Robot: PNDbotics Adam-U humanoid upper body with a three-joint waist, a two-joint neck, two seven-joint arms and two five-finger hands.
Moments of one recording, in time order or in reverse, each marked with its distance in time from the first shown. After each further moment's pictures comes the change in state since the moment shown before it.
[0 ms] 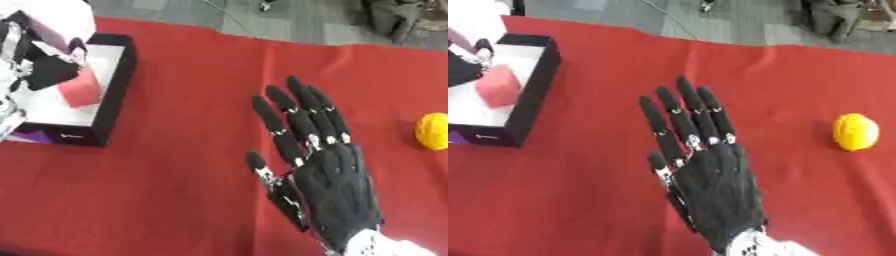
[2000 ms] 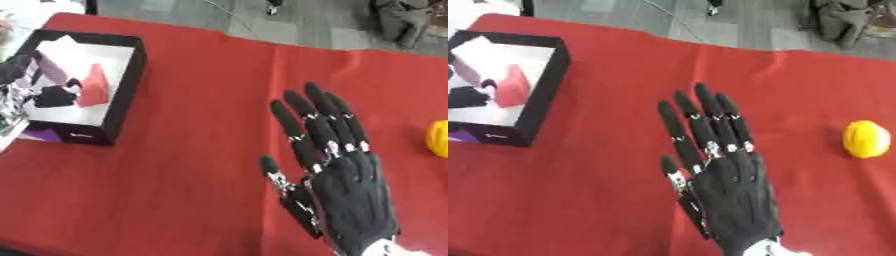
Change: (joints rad) left arm -0.016 -0.050 0.058 0.206 -0.505 0.057 -0.501; right arm 0.017 0.000 -0.005 0.000 -0.015 0.002 -0.027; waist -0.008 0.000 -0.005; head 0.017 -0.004
